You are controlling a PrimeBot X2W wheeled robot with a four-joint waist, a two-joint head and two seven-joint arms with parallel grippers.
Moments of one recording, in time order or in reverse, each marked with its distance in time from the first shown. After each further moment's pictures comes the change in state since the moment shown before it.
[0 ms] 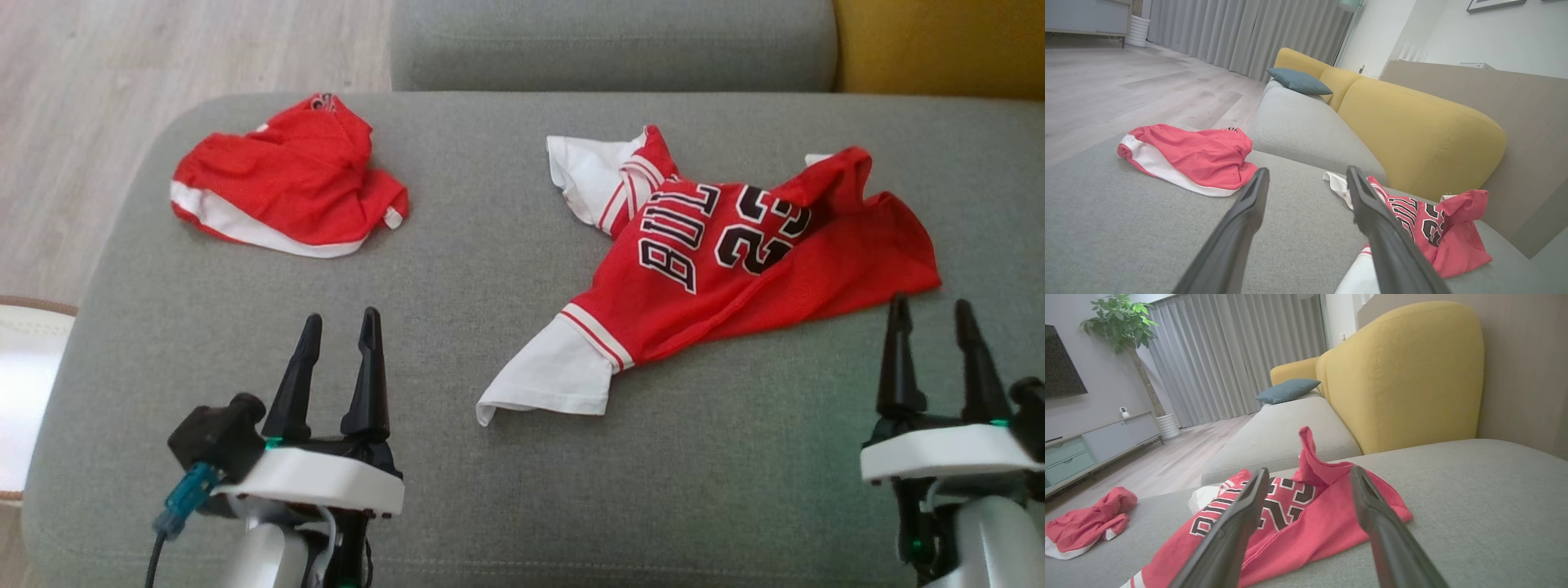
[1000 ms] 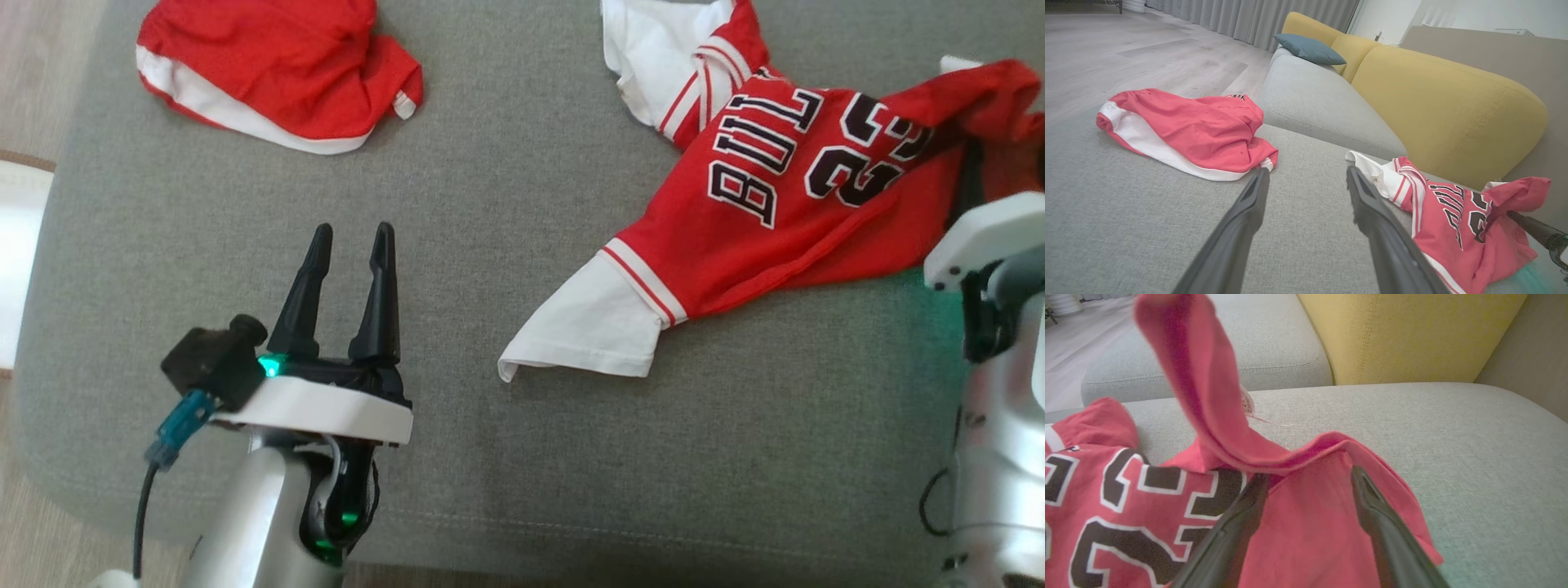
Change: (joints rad) left arm -0.151 -0.001 -0.016 0.001 -0.002 -0.046 0.000; right arm -0.531 -0.001 -0.313 0.316 -0.411 0.000 0.308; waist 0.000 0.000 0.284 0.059
